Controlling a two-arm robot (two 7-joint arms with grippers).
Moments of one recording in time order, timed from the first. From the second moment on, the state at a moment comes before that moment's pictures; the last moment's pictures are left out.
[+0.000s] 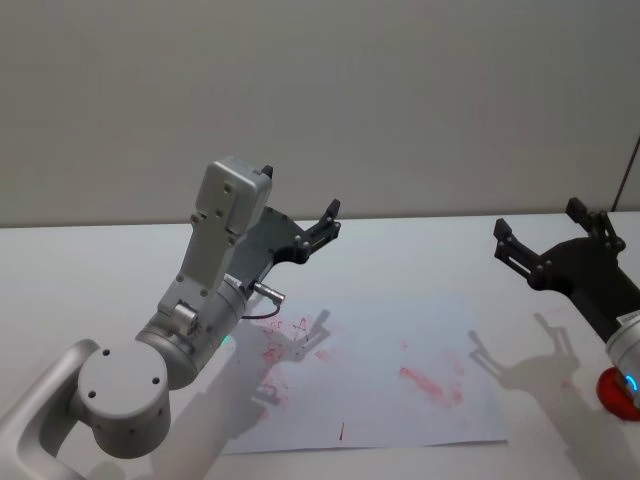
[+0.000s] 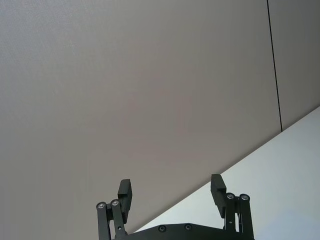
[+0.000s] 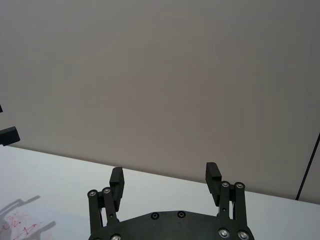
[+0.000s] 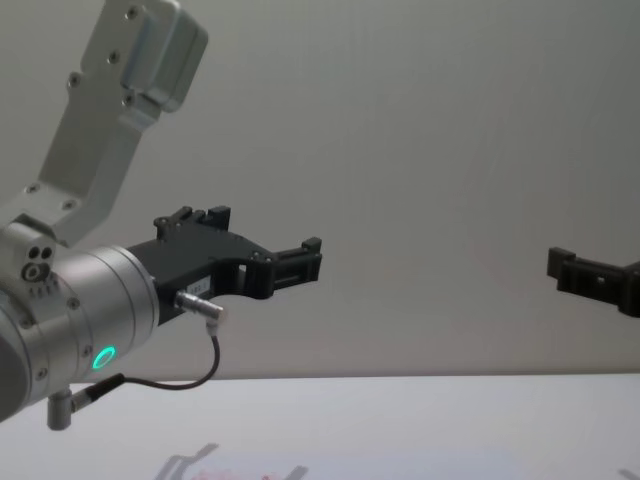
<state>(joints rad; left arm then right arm) -0.24 0.38 0.45 -1.63 -0.20 0.01 -0.01 -0.01 0.34 -0.23 -1.77 0.29 0.03 0.07</state>
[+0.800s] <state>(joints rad) -0.24 0.38 0.45 -1.63 -0.20 0.01 -0.01 -0.13 0.40 -0.19 -1.85 0.33 0.06 0.00</state>
